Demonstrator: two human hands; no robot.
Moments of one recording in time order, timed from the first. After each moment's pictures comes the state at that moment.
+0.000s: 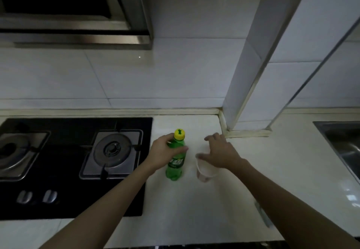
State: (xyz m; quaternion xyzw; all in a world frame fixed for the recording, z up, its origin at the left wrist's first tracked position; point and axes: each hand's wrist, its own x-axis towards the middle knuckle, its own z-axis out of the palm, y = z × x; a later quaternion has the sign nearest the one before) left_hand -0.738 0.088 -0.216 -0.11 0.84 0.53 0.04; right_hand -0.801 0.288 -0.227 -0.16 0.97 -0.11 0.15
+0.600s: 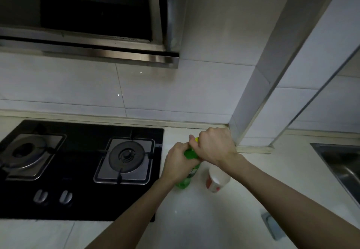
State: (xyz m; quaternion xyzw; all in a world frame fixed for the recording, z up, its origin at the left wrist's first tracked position) left_hand -0.685 0.081 -0.170 -0.07 0.86 0.50 -0.09; right_hand -0.735 0.185 -0.101 -0.27 0.96 0.04 -0.11
